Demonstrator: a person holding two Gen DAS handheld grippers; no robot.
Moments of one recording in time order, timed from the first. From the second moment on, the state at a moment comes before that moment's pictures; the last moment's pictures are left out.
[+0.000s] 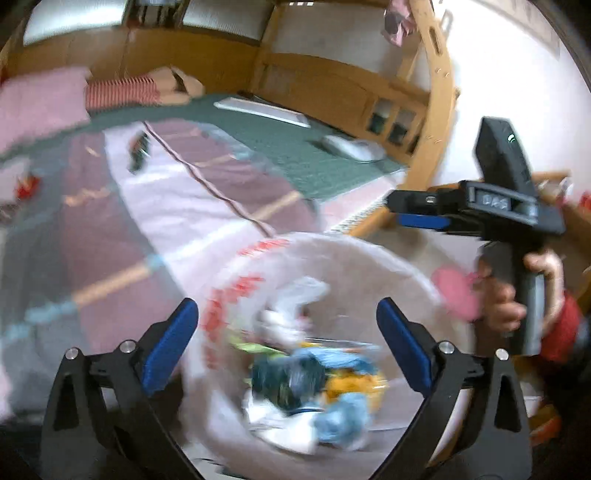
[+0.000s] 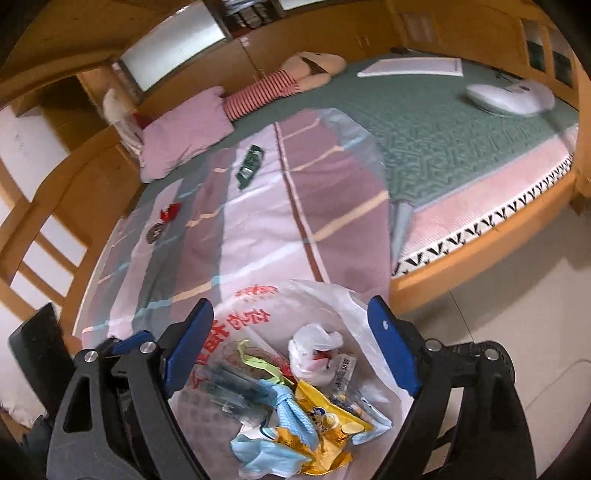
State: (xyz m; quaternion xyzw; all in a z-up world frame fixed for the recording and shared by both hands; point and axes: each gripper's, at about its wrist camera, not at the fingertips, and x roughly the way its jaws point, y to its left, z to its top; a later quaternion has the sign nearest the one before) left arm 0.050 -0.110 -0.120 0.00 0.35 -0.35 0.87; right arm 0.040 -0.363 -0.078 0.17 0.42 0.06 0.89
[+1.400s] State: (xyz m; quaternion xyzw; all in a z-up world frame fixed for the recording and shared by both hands) left arm 0.168 0.159 -0.154 -0.27 0.38 0.28 0.84; right arm 0.449 0.034 -0.192 0.04 0.55 0.20 0.81
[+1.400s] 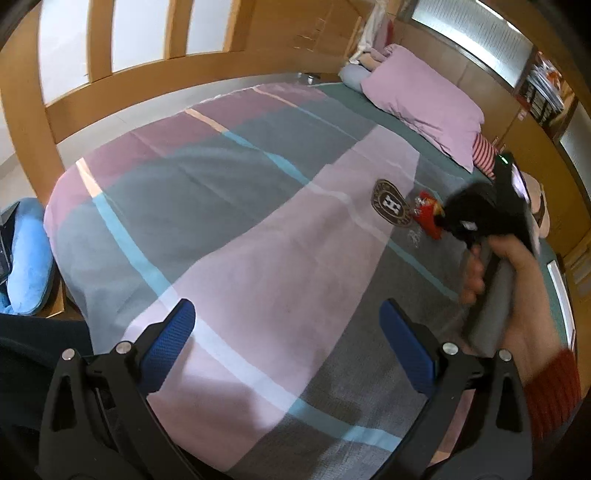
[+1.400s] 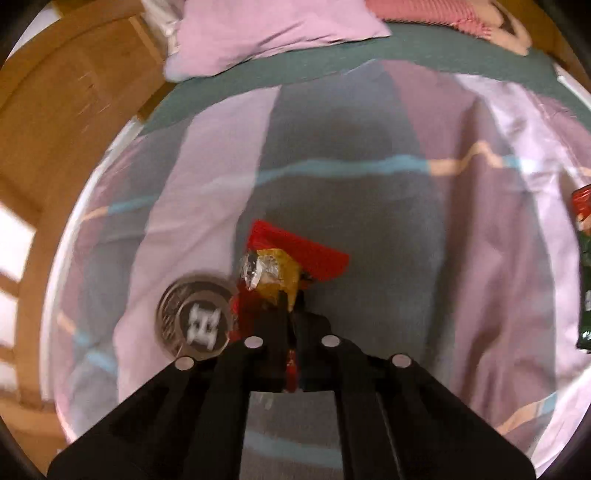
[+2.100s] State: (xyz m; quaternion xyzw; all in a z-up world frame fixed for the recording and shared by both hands) left arm 0.182 0.135 -0.179 -0.33 0.42 0.17 0.83; right arm 0.429 -0.193 -0.130 0.05 0.47 0.00 0.88
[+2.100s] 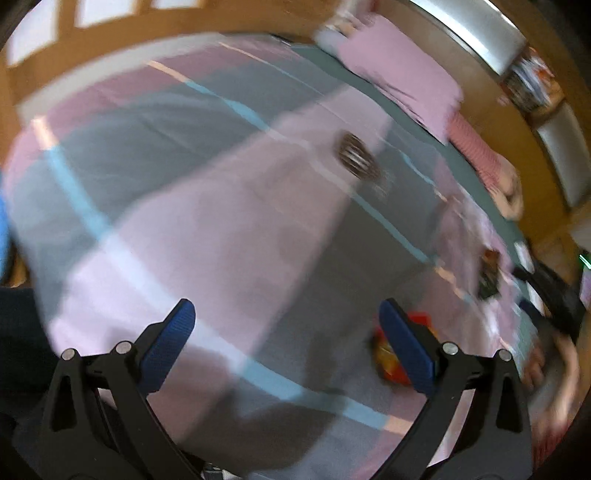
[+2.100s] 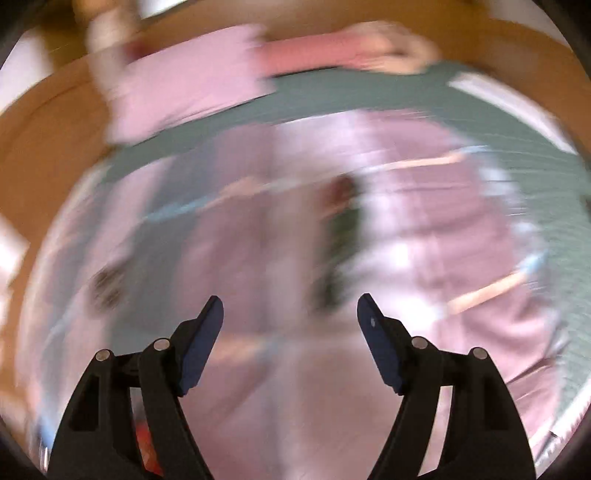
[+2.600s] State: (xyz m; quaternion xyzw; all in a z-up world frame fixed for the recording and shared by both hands) left arm 0.234 0.008 -0.166 -0.08 0.44 -0.01 0.90; right arm 0.358 -0.191 -0.116 0.01 0.46 0.05 0.89
